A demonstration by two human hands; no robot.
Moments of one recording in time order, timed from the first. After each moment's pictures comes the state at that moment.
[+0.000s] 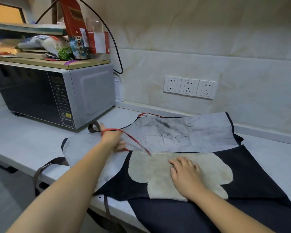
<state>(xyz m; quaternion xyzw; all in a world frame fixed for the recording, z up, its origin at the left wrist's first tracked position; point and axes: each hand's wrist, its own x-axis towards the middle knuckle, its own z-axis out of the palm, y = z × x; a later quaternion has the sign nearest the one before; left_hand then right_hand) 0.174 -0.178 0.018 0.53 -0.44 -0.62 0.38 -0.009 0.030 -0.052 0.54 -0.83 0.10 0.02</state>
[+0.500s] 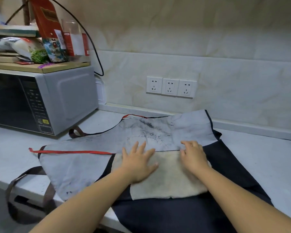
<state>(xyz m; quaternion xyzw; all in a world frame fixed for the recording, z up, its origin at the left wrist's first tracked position) 0.102 -0.077 -0.020 0.34 -0.94 -0.07 0.02 -0.091 0.035 -0.014 0.42 -0.89 0.20 0.01</state>
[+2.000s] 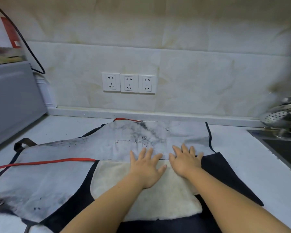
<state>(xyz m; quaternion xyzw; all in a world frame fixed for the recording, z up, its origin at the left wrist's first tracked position) -0.054 -0.017 -0.047 0.25 -0.96 -0.08 0.00 -0.178 0.085 -0.030 0.30 -0.95 0.01 -0.07</state>
